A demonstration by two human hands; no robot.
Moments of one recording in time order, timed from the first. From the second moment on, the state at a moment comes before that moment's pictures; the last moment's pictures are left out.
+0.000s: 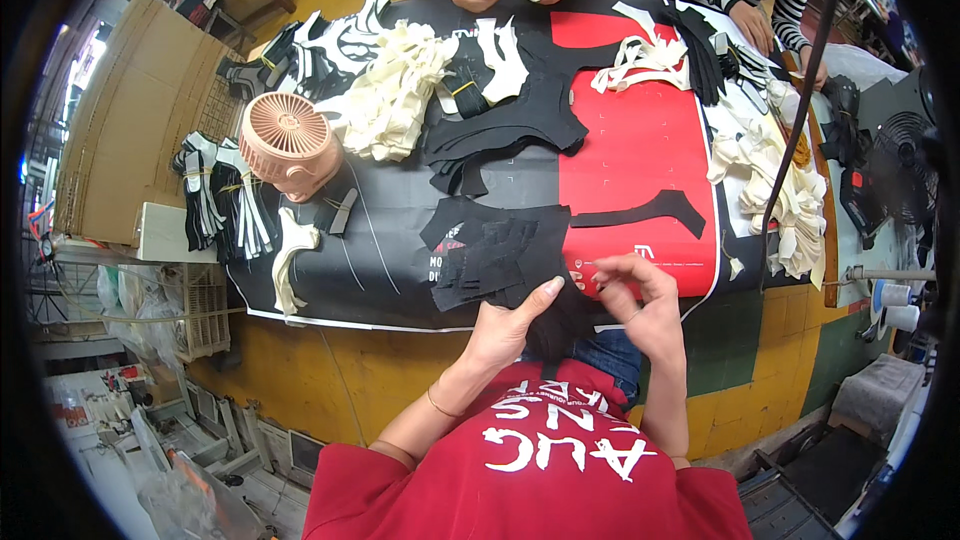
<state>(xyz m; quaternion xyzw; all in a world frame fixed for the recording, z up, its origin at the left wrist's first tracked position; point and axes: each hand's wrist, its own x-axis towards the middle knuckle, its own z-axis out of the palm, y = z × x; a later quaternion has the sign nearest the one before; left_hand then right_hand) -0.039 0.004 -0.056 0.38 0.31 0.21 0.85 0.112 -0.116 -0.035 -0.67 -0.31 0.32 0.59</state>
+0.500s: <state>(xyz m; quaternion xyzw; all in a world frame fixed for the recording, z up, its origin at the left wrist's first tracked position) -0.043 0.021 -0.047 0.42 0.35 0.04 0.84 0.100 -0.103 -0.037 -0.54 -0.14 0.39 0.73</state>
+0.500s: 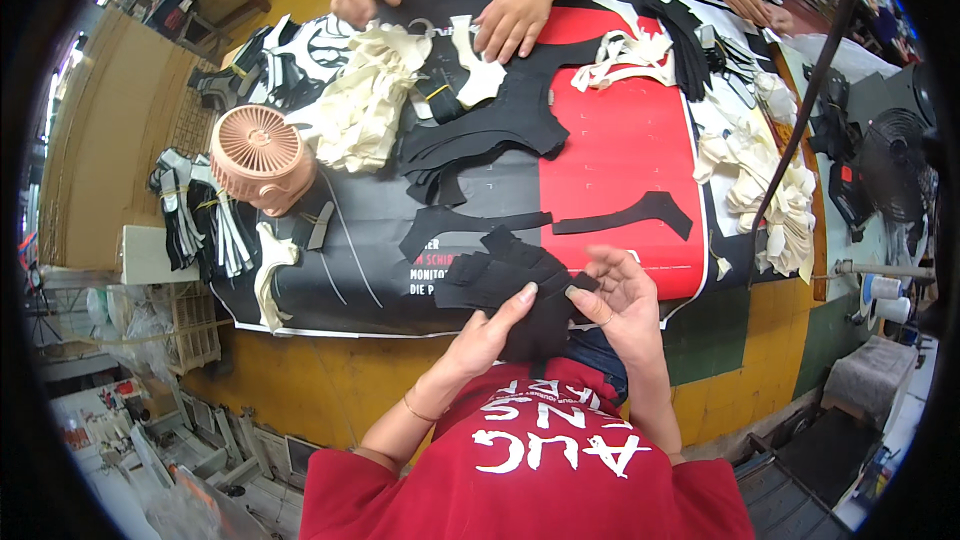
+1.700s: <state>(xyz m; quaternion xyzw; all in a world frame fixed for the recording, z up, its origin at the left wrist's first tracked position) -0.120 0.063 -0.056 0.19 0.31 0.47 0.81 0.081 0.003 -0.027 -0.67 -0.47 0.21 0.53</state>
